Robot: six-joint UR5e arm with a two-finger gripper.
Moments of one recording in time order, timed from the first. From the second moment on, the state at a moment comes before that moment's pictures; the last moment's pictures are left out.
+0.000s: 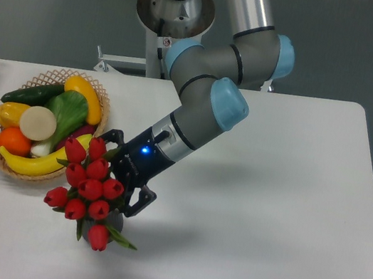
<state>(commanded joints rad) 2.43 -1.95 -1.74 -0.79 0.58 1.14</state>
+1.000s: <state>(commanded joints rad) 2.45 -1.95 -1.75 -0.79 0.57 1.14</state>
